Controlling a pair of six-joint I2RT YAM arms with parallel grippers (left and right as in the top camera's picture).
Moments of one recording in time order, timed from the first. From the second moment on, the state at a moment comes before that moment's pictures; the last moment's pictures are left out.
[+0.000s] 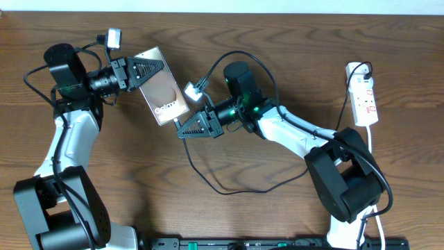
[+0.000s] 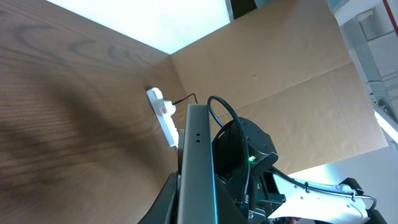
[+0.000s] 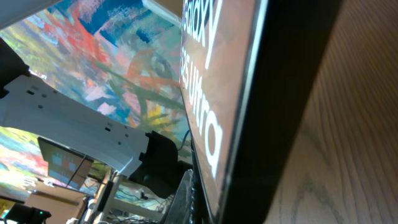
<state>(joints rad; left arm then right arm) 0.25 1.65 1.04 0.34 1.45 -0.82 0.61 1.98 1.23 0.24 -1.37 0.44</state>
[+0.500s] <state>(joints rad) 0.25 1.65 1.04 0.34 1.45 -0.80 0.60 1.99 1.23 0.28 -1.38 0.47</state>
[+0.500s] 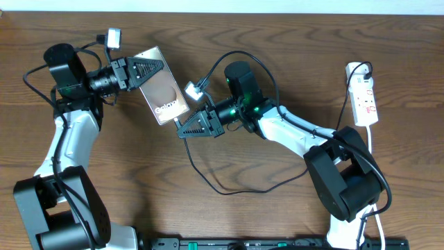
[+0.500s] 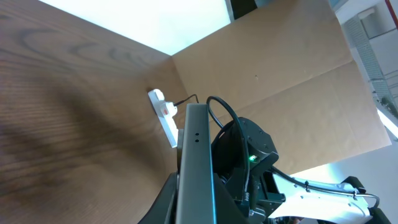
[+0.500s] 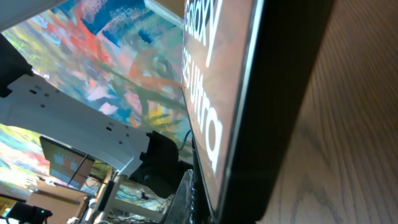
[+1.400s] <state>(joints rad) 0.25 1.65 1.04 0.34 1.45 -0.80 0.59 1.99 1.23 0.29 -1.40 0.50</state>
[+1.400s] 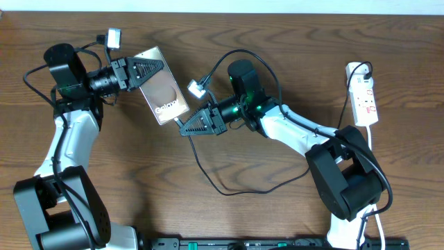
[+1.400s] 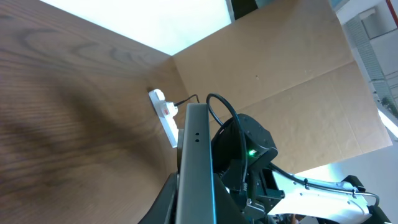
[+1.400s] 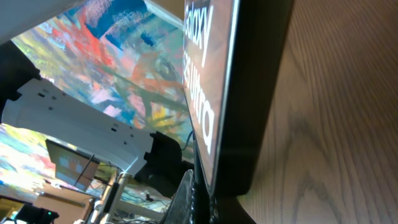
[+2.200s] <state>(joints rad) 0.25 1.65 1.04 0.34 1.44 -0.78 0.59 1.99 1.22 0.36 -1.39 0.59</state>
